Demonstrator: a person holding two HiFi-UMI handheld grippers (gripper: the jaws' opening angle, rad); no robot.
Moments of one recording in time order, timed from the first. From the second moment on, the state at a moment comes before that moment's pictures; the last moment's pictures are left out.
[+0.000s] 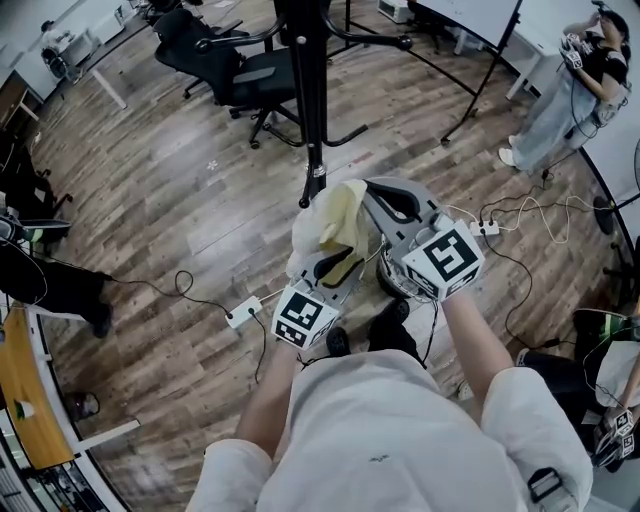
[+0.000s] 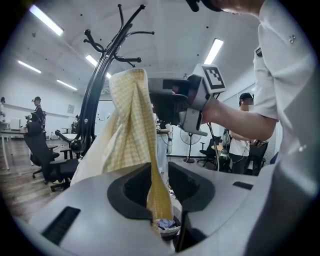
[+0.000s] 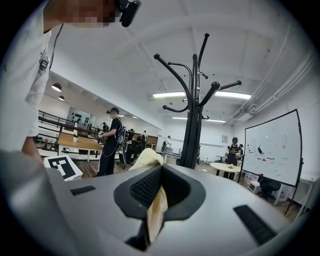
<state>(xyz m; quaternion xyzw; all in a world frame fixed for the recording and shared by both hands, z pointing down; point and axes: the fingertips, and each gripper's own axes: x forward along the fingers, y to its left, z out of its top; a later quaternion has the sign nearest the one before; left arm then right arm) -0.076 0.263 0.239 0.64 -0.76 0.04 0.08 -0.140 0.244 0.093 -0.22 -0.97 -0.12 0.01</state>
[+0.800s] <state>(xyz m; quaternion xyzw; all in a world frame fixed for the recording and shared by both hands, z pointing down) -0.130 0.343 0.197 0.54 -0.83 0.15 0.05 -0.148 0.233 0.087 -0.21 -0.97 -0.10 -0.01</state>
